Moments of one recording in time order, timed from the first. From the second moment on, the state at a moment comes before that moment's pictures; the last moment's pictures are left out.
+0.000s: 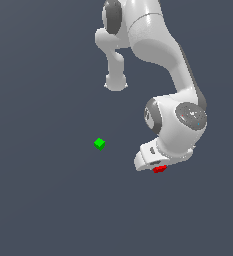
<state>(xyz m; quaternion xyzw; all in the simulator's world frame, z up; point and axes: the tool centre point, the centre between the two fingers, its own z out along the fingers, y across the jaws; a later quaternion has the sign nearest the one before) 0.101 0.166 0.114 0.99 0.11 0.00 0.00</state>
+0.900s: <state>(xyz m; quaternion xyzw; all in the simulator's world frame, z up) 0.090 0.150 0.115 0.99 0.11 0.00 0.00</state>
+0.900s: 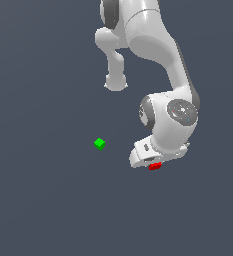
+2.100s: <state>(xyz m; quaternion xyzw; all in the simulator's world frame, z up) -0.014 -0.013 0.077 0.99 0.11 0.00 0.00</state>
